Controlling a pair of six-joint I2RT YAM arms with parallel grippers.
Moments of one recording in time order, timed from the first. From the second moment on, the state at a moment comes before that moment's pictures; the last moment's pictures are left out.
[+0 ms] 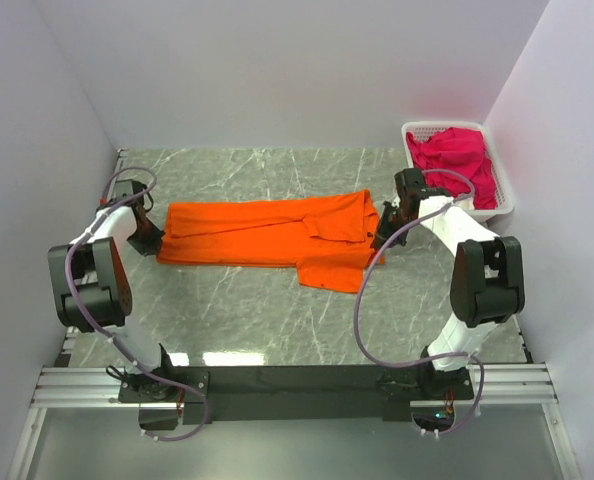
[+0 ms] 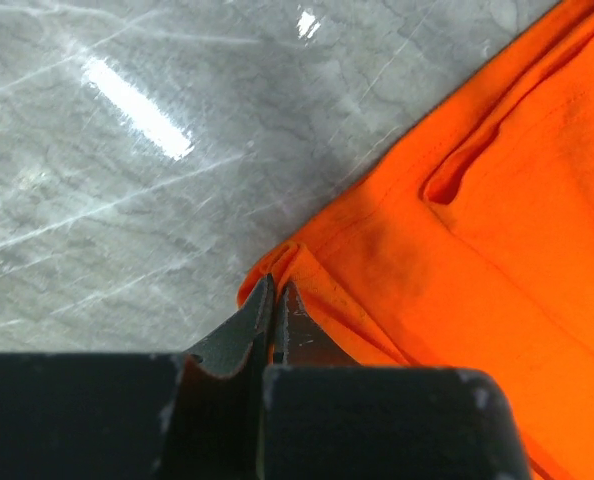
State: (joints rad) left arm 0.21 1.69 1.11 -0.60 -0.15 -0.64; right arm 0.12 1.71 1.21 -0.72 -0.22 0.53
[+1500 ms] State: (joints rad) left arm -0.59 1.29 0.93 -0.59 -0.21 -0.85; right arm 0.36 1.39 0.83 -0.51 -0.09 0.62
